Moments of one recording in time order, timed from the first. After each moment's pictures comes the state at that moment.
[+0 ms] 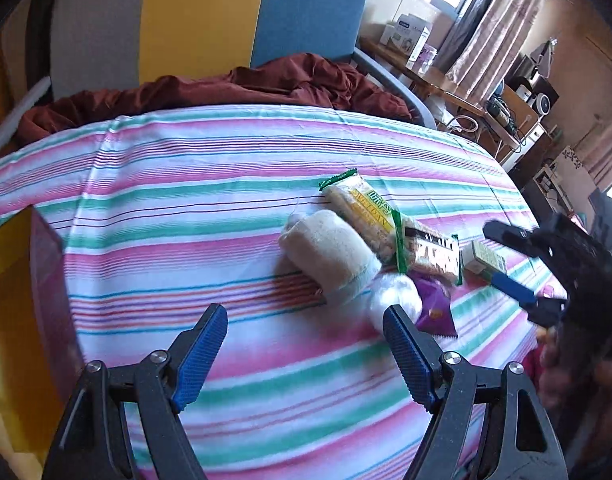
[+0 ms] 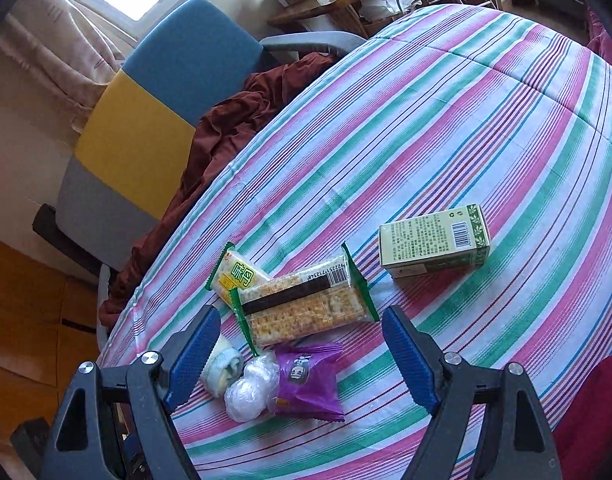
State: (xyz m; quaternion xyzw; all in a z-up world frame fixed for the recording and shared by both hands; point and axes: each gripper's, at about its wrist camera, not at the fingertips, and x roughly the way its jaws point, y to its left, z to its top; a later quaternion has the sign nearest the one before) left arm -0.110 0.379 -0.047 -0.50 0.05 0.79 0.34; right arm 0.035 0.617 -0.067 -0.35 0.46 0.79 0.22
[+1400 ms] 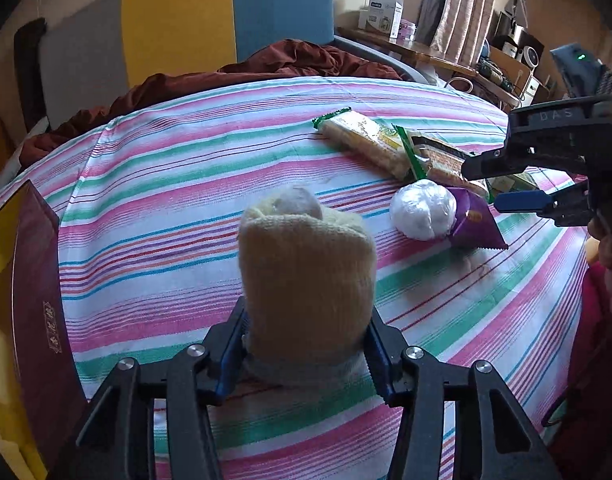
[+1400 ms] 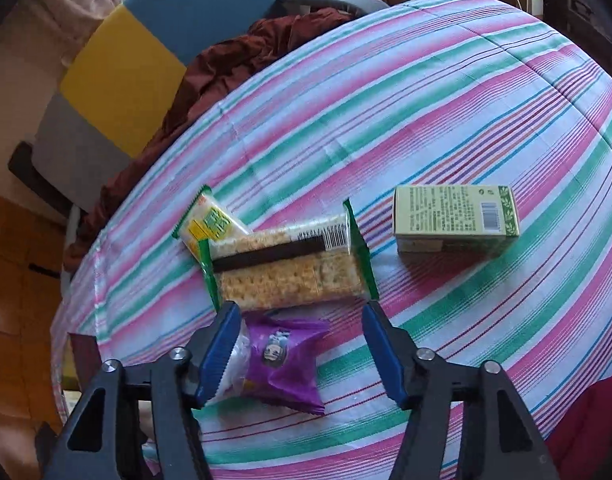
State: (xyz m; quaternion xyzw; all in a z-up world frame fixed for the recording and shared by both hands) left arm -0.048 0.360 -0.103 -0.44 0.14 0.82 0.34; right arm 0.003 0.602 -0.093 -0.47 0.38 0.77 0.20
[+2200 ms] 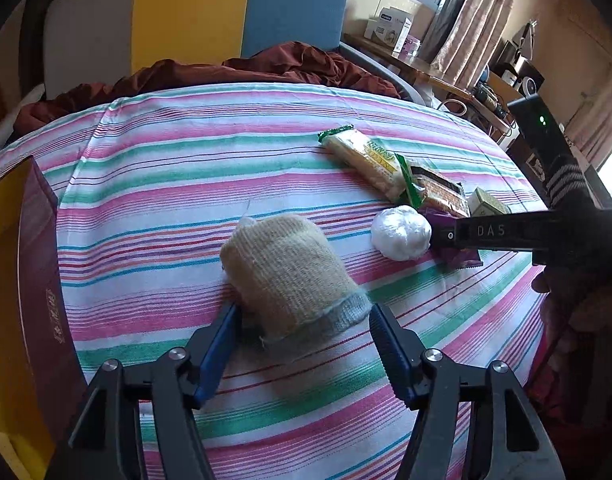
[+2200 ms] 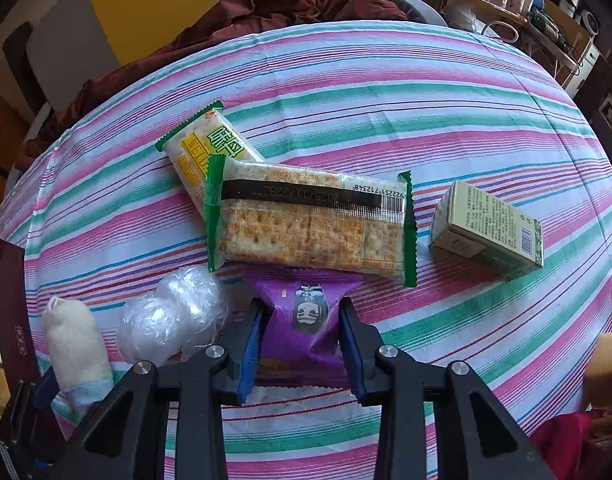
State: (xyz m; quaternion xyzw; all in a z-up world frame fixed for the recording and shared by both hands) left arm -0.066 0.345 -0.082 -0.48 0.07 0.80 0.36; right arm -0.027 0.559 -0.106 -0.56 0.21 0.78 0.21
